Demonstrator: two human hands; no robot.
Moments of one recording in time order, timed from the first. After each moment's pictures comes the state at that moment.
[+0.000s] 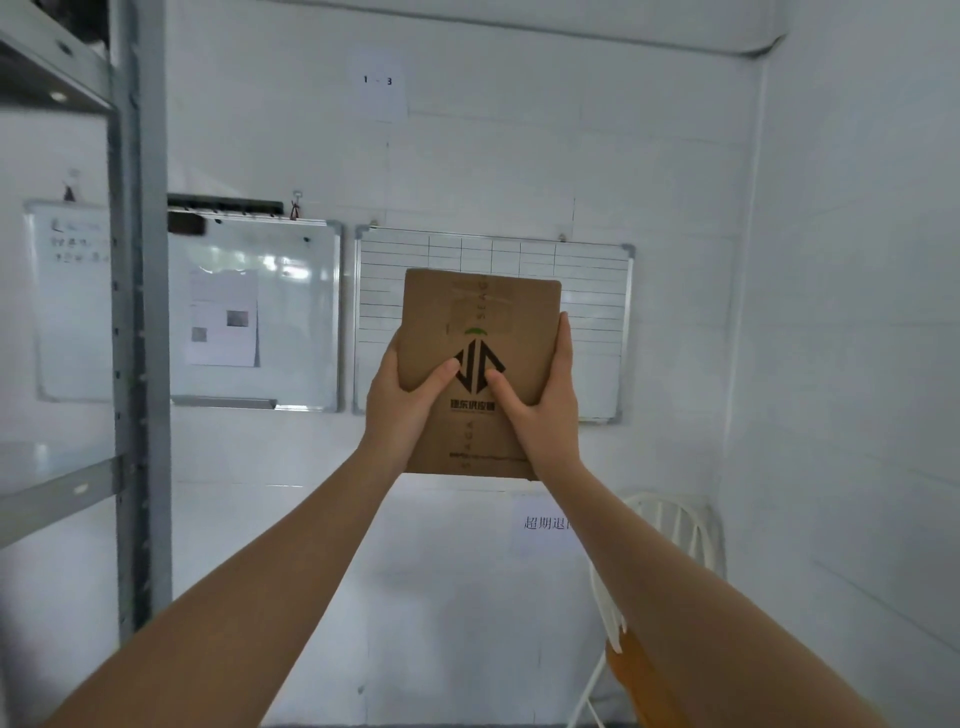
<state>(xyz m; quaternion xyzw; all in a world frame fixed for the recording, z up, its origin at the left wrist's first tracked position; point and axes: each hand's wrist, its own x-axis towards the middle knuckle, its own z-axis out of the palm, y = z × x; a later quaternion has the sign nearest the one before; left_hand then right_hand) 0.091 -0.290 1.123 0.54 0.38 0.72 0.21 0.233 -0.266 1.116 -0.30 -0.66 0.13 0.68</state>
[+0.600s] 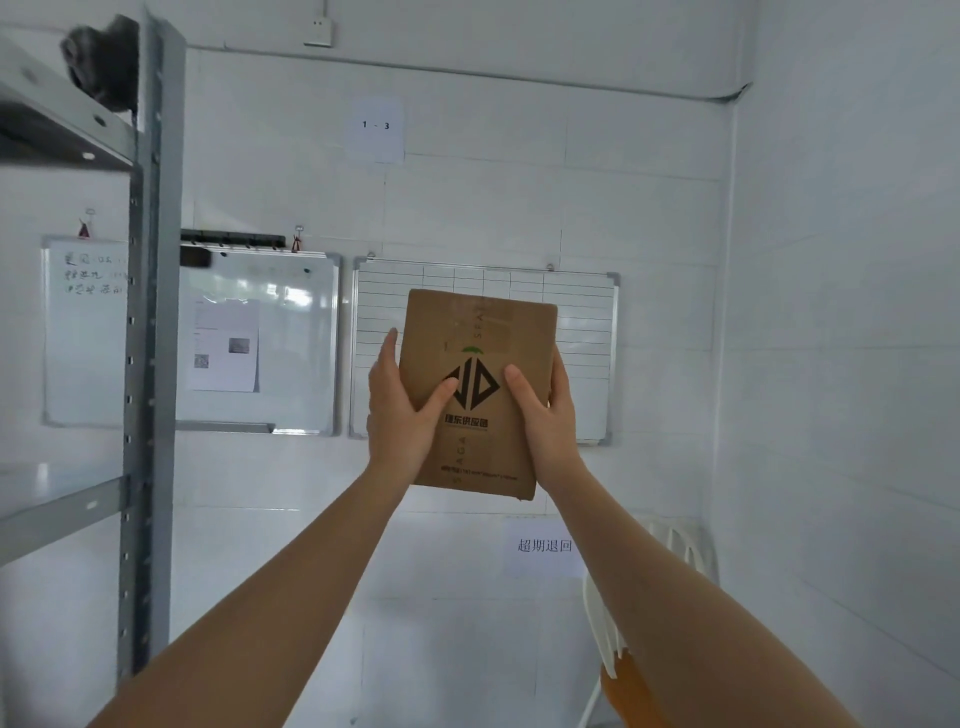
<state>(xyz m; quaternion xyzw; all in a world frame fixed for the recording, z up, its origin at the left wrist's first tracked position) 0.118 -0.314 1.132 0.57 0.42 0.71 0.06 0.257 -0.284 1.130 -0.24 -0.59 0.33 0.70</state>
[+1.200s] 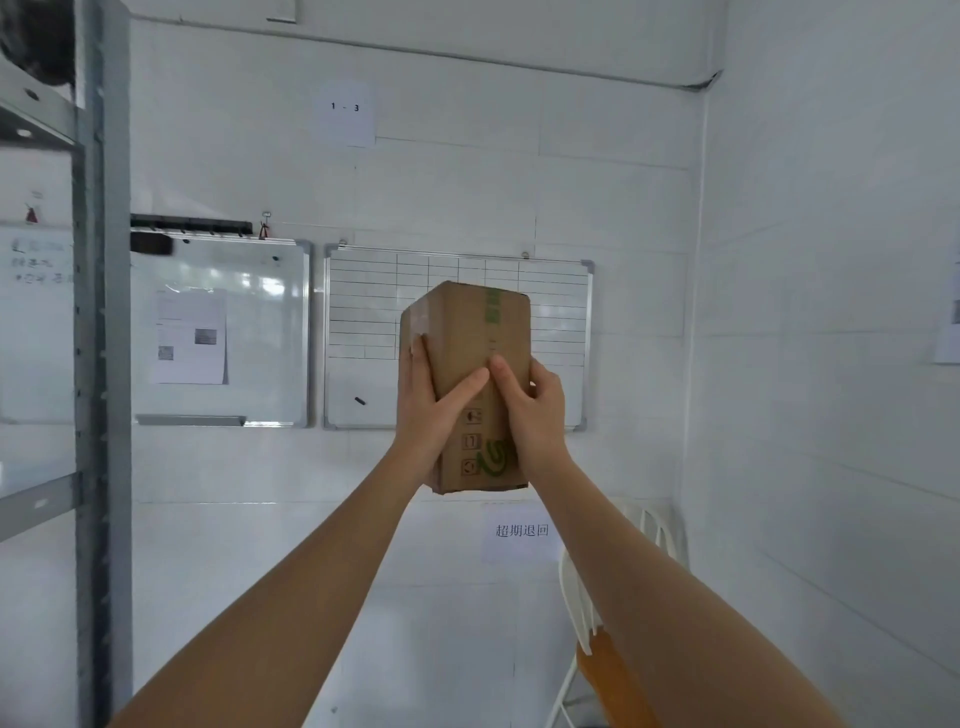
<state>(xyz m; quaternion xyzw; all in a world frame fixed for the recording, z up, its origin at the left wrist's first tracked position) 0.164 -0.310 1.130 0.60 0.39 0.65 0.24 0.273 -0.298 1.131 -0.31 -0.59 0.28 0.69</state>
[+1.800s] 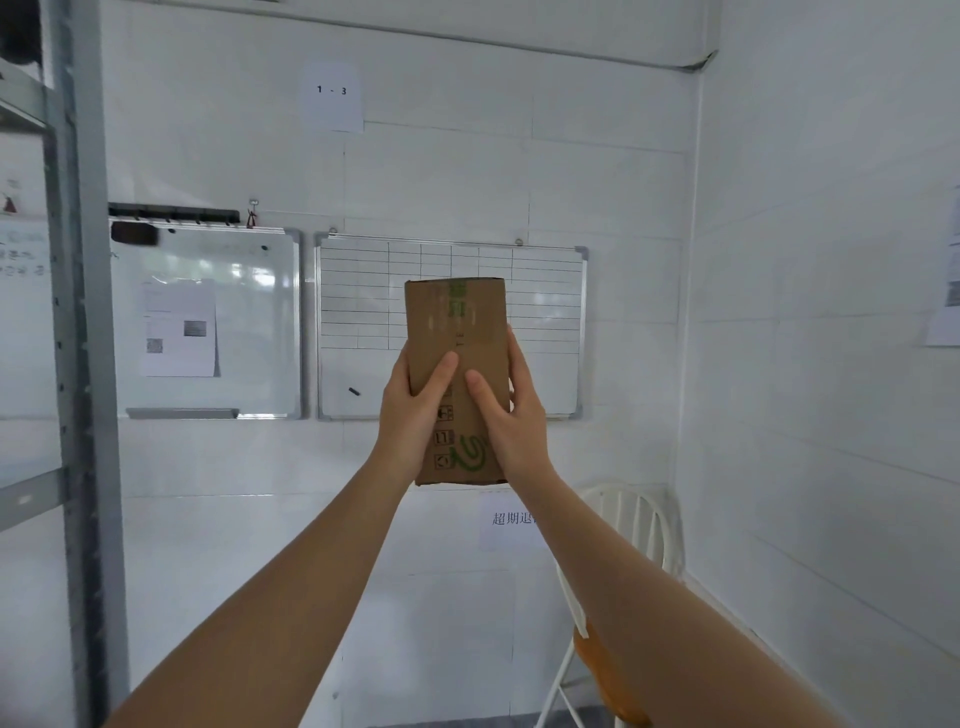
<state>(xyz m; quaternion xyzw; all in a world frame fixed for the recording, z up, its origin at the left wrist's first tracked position) 0.164 -0.314 1.124 0.54 0.33 0.71 0.31 0.267 -0.307 1.110 -0.27 -0.65 0.21 0.68</state>
